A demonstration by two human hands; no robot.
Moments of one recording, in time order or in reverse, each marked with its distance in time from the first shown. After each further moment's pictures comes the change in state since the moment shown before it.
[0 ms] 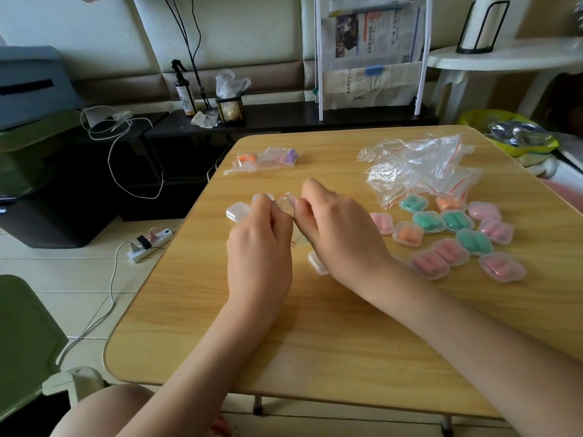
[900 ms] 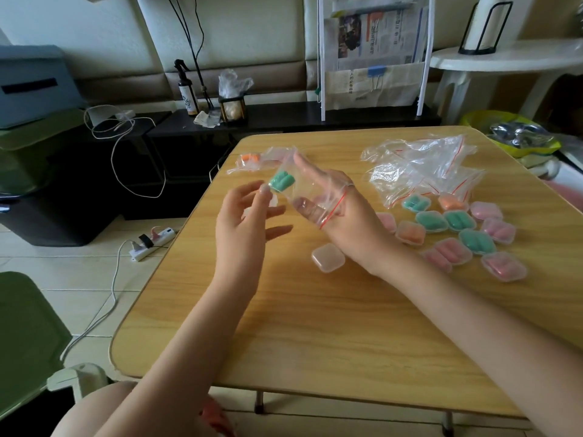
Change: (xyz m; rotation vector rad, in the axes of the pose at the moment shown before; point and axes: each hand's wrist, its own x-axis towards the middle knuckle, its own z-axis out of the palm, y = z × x) left_hand 0.021 -0.006 -0.012 -0.684 -0.087 -0.497; right_hand 0.009 0.019 0.000 0.506 -0.189 0.255
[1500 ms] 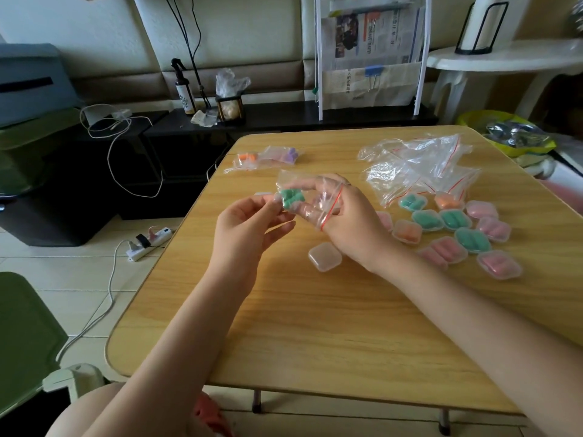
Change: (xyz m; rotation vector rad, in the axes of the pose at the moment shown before) left_hand 0.000 0.001 -0.003 -0.133 -0.153 -0.131; right_hand 0.002 0.007 0.000 0.089 0.036 0.061
